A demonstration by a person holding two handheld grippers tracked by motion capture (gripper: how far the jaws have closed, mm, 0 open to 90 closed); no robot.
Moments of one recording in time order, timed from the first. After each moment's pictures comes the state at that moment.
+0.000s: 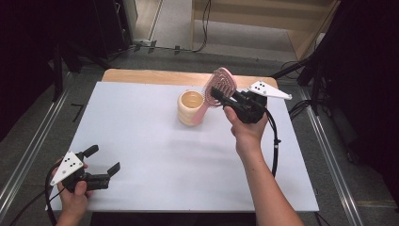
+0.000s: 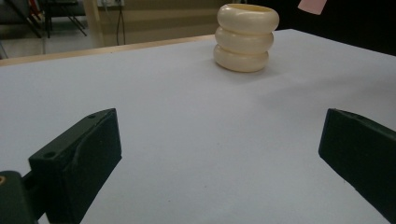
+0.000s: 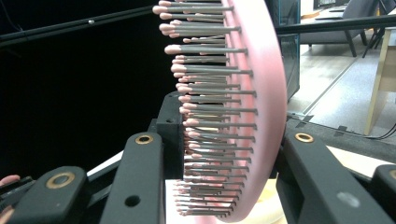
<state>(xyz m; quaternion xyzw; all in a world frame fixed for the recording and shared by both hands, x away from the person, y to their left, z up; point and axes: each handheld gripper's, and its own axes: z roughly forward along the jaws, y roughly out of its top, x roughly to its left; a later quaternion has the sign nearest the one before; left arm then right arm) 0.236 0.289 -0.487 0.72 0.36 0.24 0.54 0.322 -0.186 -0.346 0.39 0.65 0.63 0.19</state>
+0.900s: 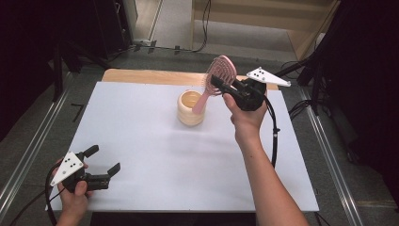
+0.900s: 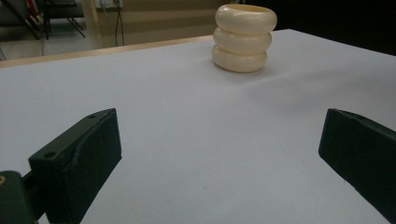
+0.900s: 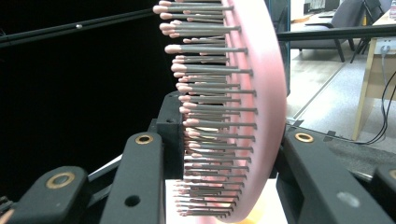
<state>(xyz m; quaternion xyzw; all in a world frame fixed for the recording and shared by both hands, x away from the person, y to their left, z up) 0.235 0.289 -0.488 0.72 0.36 0.24 0.54 0.347 -0.185 -0.330 0.40 0.64 0.62 0.20</state>
